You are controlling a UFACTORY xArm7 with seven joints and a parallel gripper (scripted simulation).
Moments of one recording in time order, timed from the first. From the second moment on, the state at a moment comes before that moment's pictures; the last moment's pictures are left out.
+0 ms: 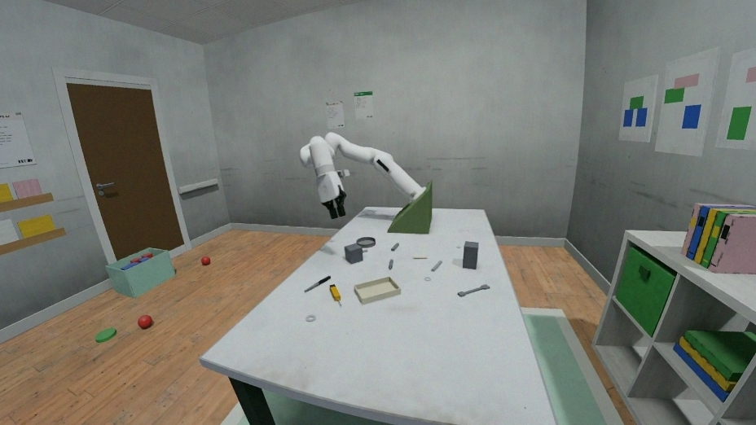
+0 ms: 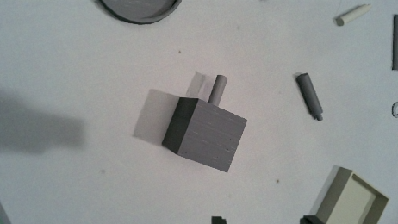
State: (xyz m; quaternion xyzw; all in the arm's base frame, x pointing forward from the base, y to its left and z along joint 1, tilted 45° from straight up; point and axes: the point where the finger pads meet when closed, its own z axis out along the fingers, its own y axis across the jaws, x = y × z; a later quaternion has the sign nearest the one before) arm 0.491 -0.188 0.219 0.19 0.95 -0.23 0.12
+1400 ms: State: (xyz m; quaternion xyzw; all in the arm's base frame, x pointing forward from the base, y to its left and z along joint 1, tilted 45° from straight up) arm 0.479 -0.189 0.214 0.19 0.95 -0.22 0.10
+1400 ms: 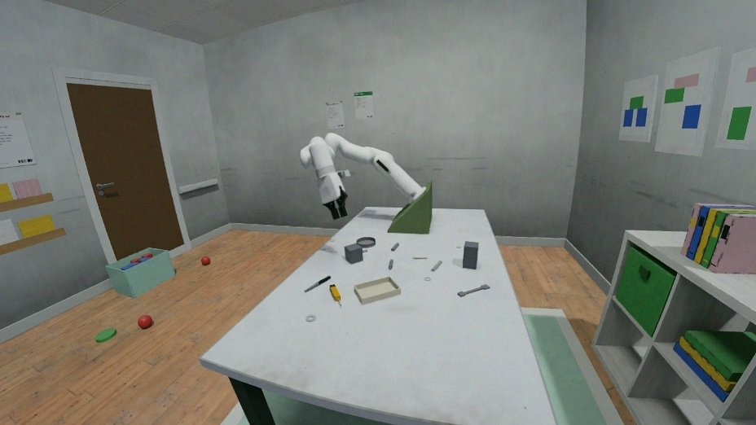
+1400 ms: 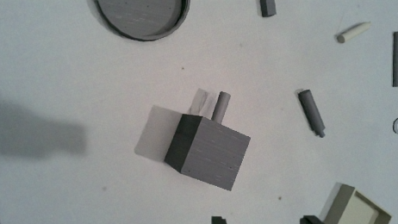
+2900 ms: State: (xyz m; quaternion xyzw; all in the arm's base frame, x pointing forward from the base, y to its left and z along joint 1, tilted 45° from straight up) arm 0.454 -0.196 0.198 0.19 0.96 -0.21 0.07
